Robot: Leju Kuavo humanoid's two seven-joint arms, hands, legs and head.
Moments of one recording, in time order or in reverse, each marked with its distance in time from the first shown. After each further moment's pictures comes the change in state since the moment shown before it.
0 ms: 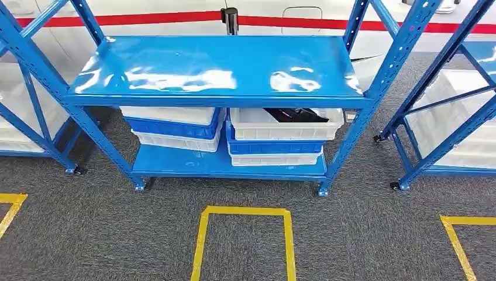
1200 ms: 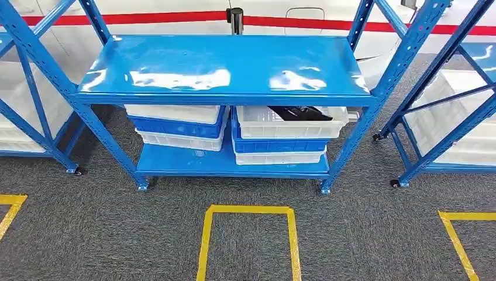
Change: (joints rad) left arm -0.006 0.011 -0.011 0.000 -0.031 -0.014 -0.046; right arm -0.002 0.015 -0.017 0.000 -0.013 -0.005 -0.024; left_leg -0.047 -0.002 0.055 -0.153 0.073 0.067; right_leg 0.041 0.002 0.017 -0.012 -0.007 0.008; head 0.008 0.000
